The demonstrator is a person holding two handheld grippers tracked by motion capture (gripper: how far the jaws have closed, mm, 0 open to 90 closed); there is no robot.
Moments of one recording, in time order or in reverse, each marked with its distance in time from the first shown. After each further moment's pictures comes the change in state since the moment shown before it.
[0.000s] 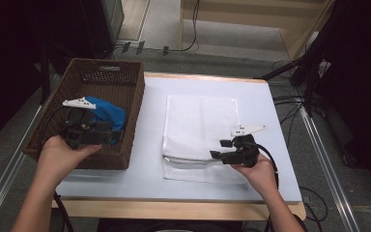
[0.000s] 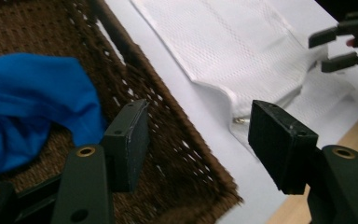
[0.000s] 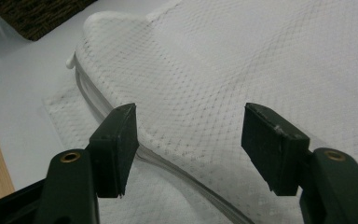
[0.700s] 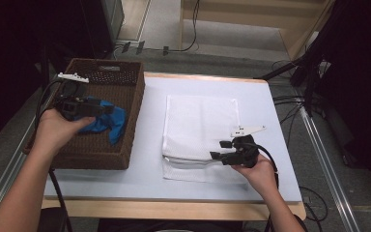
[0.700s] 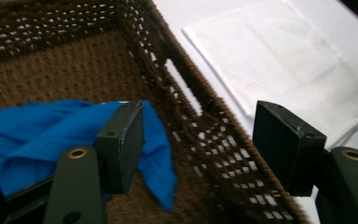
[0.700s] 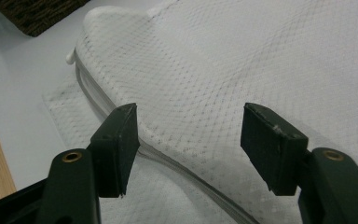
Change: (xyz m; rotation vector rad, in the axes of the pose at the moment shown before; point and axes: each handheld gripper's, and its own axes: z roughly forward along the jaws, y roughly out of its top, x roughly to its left) left arm 0.056 0.039 0.009 -0.011 0.081 0.016; right arm 0.000 -0.002 0.001 0.012 0.005 -0.002
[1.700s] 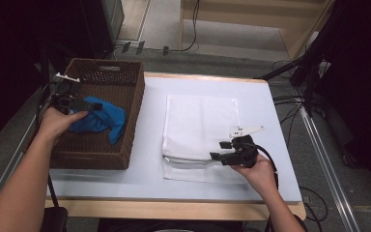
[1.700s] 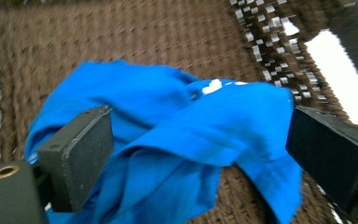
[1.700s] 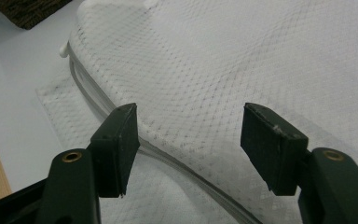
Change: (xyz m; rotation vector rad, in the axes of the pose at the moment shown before) left arm 0.096 -0.023 0.054 0.077 0.110 -0.188; right arm -0.001 -0.002 0.004 0.022 -0.007 0.000
